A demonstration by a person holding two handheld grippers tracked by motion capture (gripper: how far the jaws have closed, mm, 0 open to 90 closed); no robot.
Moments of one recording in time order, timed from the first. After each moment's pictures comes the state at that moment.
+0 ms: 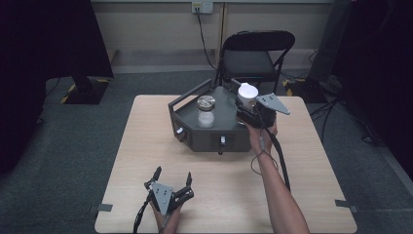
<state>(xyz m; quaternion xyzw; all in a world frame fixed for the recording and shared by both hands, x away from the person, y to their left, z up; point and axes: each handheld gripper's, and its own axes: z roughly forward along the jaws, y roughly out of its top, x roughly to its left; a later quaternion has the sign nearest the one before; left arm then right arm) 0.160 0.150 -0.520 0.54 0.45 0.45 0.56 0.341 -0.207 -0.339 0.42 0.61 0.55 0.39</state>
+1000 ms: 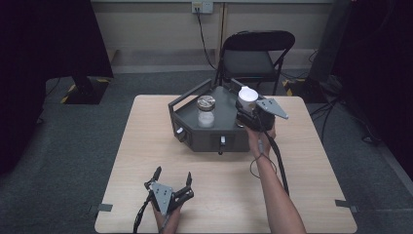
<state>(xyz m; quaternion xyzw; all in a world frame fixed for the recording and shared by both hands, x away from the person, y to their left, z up) 0.160 0.150 -0.520 0.54 0.45 0.45 0.56 0.341 -0.206 -0.355 0.44 0.60 0.55 0.39</state>
